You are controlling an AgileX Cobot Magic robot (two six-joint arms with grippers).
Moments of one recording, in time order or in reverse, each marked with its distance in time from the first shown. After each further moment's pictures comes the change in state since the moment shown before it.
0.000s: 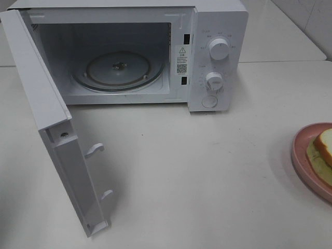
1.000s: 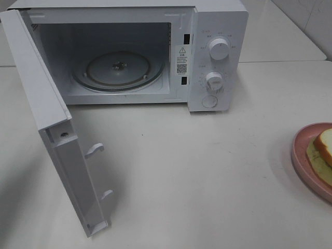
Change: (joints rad) left arm 0.000 0.614 0.268 0.236 -1.275 -0.054; right arm 0.000 0.000 0.000 0.000 0.000 0.000
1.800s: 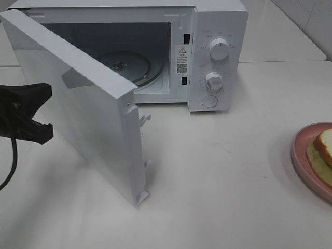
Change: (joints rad) left arm -0.291 0.334 -0.032 -0.070 -0.278 0.012; right arm 0.000 0.000 0.000 0.000 0.000 0.000
